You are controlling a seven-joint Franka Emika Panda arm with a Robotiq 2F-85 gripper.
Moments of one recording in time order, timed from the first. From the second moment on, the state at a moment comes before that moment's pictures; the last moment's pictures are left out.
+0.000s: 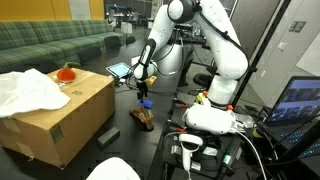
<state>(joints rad) -0.24 0.76 -0.06 -2.11 -0.09 2.65 -0.25</state>
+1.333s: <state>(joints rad) -0.27 0.59 0.17 -2.31 0.03 2.68 -0.39</state>
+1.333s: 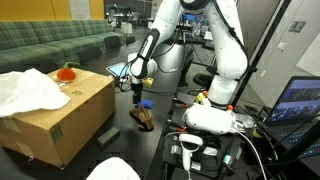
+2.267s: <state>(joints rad) -0.09 0.58 0.08 -2.38 0.02 2.71 -0.18</state>
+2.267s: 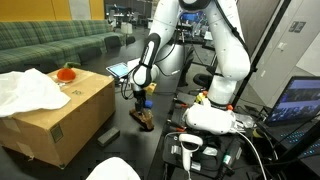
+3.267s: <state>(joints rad) -0.08 0.73 0.08 -2.33 0.03 2.77 -0.14</state>
